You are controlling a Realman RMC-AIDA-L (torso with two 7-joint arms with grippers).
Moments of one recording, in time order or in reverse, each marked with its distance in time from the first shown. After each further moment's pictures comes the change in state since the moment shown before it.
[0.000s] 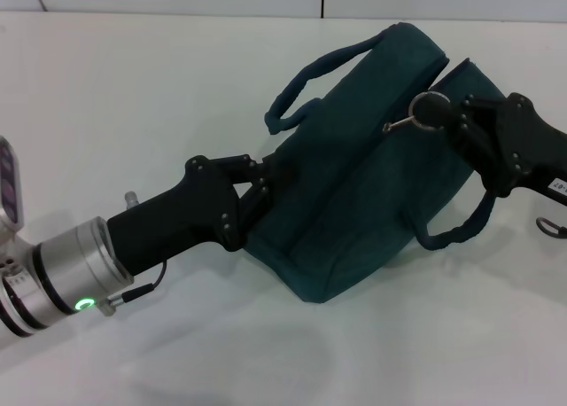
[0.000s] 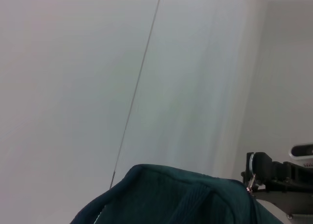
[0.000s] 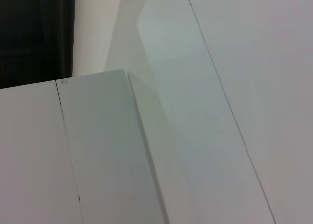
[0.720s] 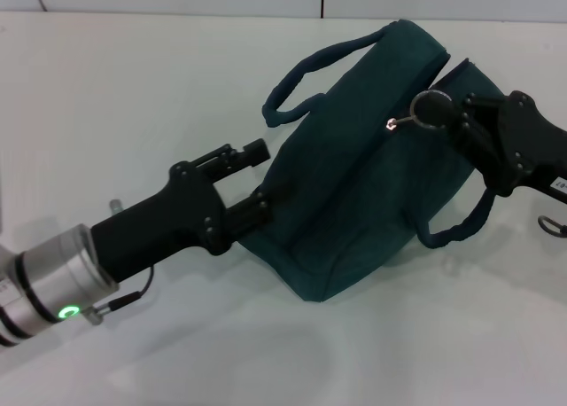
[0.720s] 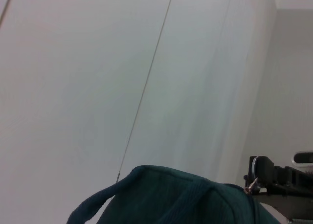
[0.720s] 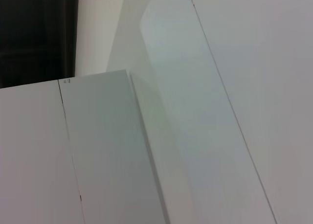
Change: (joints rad) left arm 0.044 0.003 -0.009 0.037 0.001 0.024 -0.051; right arm -0.005 -0.002 0.000 -0.015 -0.002 -0.001 0.004
